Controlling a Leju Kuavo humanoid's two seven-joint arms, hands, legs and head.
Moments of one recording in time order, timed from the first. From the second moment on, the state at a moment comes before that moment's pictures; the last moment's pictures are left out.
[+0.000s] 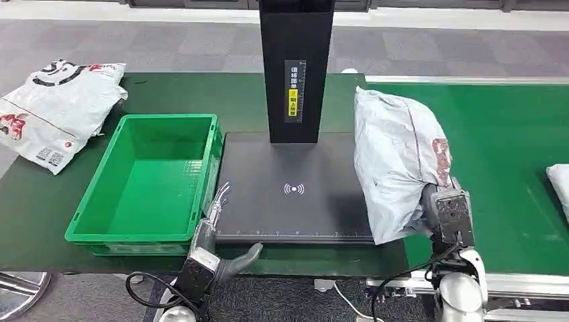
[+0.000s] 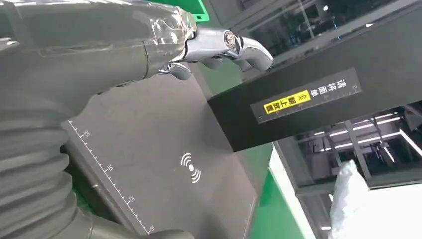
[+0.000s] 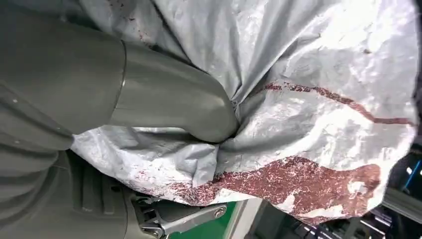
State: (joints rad) left arm 0.07 -0.19 -0.21 -1.50 -0.39 0.17 -0.39; right arm -0.04 0.10 -0.11 -1.49 0.42 -0.01 -0.28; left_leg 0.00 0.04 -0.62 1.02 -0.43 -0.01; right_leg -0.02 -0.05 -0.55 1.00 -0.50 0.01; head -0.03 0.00
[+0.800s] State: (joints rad) left arm 0.01 -0.20 -0.26 -1.45 -0.37 0.16 -0.40; right arm -0.40 0.16 0.10 -0.91 0.43 -0.05 -0.36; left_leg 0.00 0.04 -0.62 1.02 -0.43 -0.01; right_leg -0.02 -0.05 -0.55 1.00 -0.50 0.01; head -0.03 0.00
